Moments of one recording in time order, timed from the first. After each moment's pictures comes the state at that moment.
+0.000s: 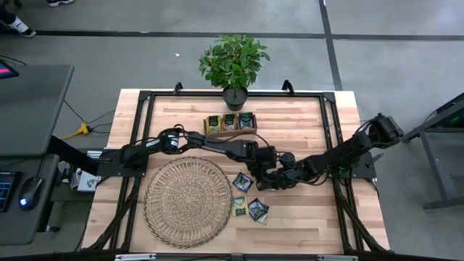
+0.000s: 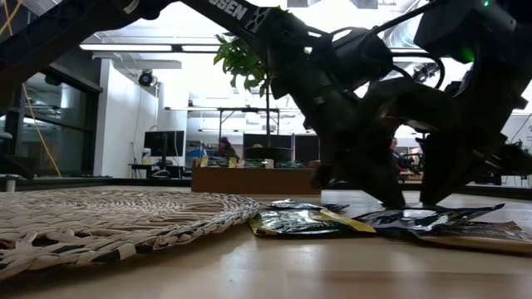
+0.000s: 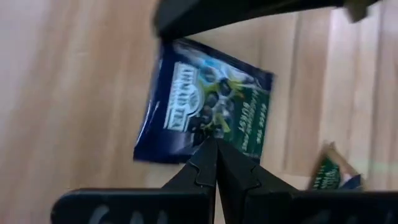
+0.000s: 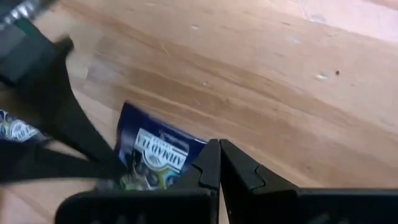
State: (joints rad) left arm -0.03 2.43 1.95 -0.49 0.36 -0.41; right arm 0.33 1.52 0.59 -0.31 0.34 1.52
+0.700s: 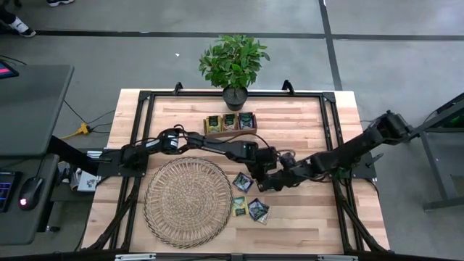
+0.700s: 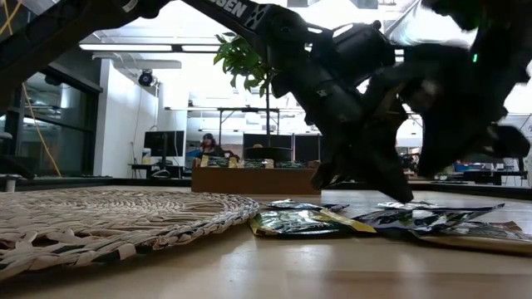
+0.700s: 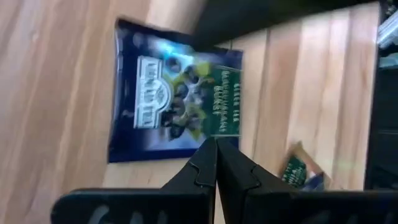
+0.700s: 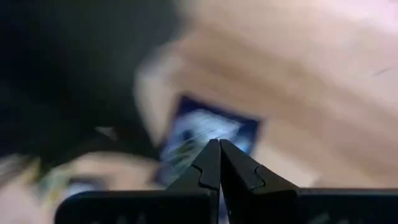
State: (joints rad) left arm -0.03 2.42 1.95 -0.47 0.41 -0.49; right arm 0.36 1.38 0.60 -0.28 0.28 1.43
